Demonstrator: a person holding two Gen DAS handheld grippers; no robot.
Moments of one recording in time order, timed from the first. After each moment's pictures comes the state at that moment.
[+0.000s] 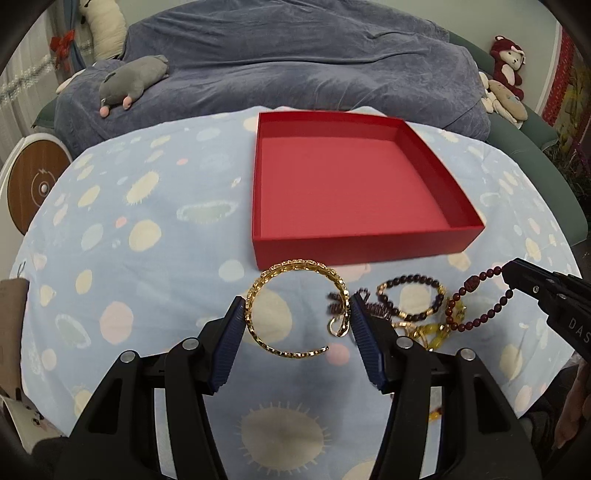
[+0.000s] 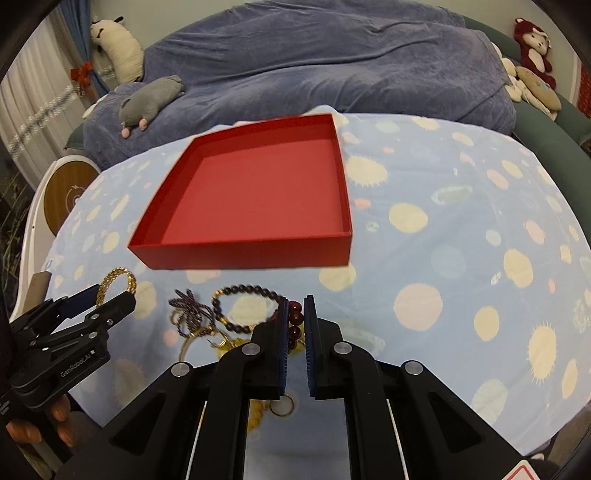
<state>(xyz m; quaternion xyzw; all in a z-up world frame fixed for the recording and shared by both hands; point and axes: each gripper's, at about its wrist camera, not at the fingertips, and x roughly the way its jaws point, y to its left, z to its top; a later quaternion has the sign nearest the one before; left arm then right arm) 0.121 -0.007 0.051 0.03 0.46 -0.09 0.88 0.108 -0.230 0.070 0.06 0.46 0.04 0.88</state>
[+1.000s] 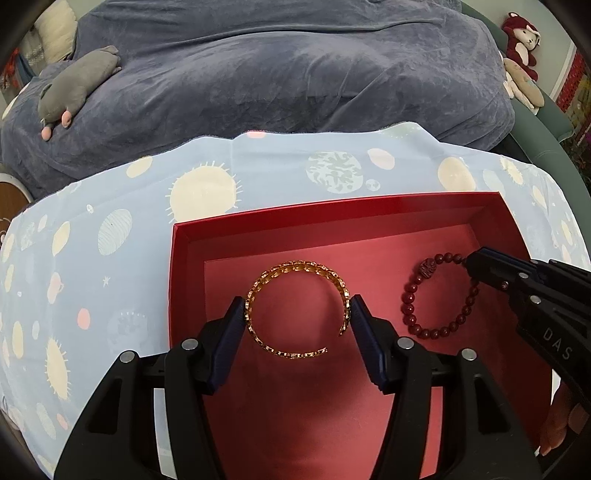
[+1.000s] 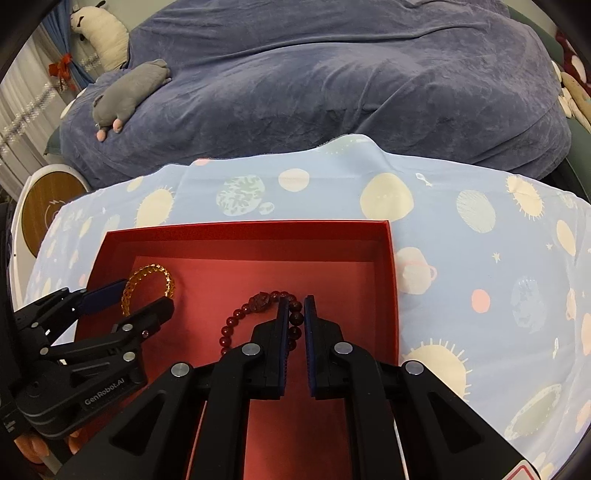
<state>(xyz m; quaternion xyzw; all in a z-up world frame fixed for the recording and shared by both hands) 0.373 -0.060 0.000 0.05 0.52 -0.11 0.85 0.366 -0.241 0.010 0.06 0.51 0.05 0.86</state>
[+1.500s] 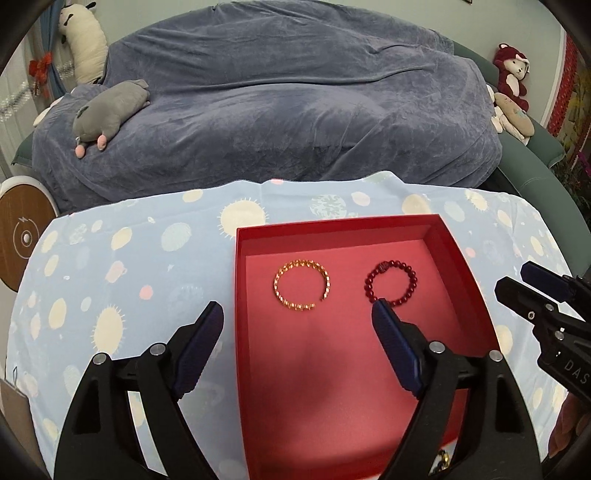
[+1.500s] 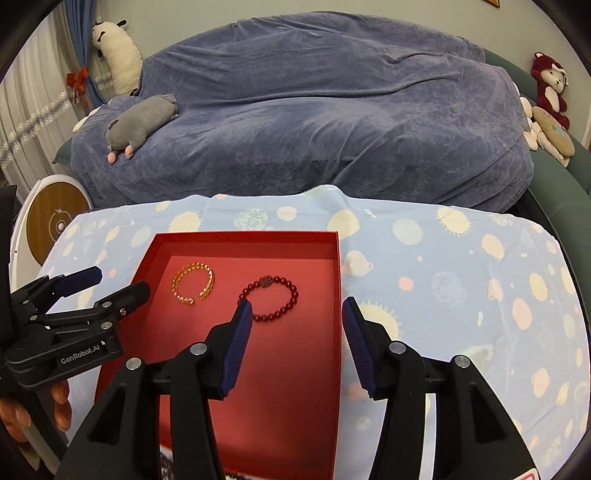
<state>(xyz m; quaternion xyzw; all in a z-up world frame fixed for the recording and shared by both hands) 0.284 -0.038 0.079 0.04 0.44 -0.10 0.89 0.248 -0.248 0.090 0.04 0.44 0.02 0.90</state>
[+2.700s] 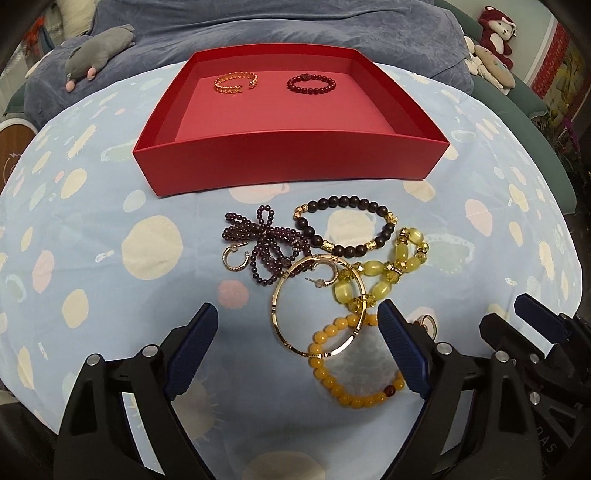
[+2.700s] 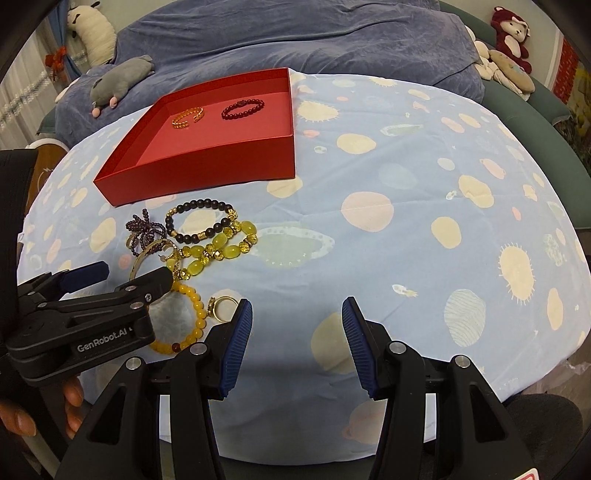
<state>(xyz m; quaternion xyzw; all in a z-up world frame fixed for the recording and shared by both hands) 0.094 -0.070 -0.007 0.03 0.53 -0.13 0.84 0.035 -0.251 0.017 0.05 0.51 -0.03 0.86</state>
